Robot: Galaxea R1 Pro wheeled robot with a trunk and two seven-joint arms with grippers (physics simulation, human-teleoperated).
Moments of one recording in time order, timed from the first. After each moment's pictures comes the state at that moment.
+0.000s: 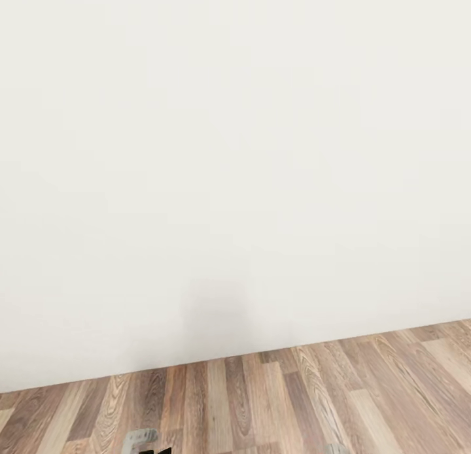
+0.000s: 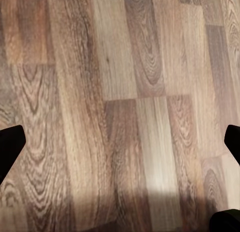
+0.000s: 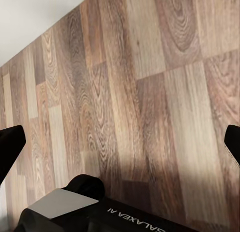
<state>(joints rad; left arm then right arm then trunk) -0.45 0.10 0.41 -0.02 -0.19 -0.14 -0.48 -0.47 -0.12 -0.19 0.07 -0.09 -0.06 0.77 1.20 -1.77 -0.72</state>
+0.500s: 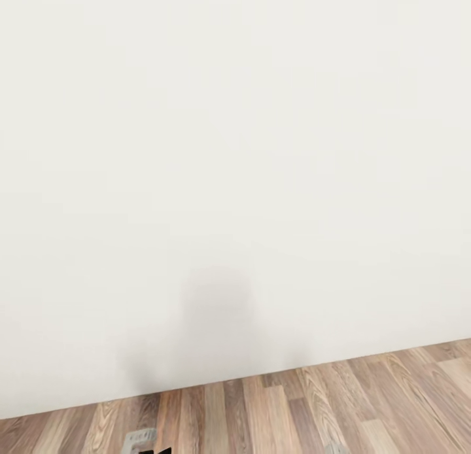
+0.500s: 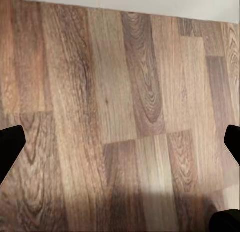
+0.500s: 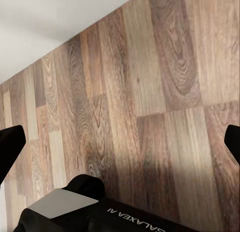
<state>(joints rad) -0.45 0.10 0.41 -0.02 -0.19 -0.14 -0.48 -0.47 -0.12 -0.19 0.07 -0.09 -0.06 0.77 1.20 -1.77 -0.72</state>
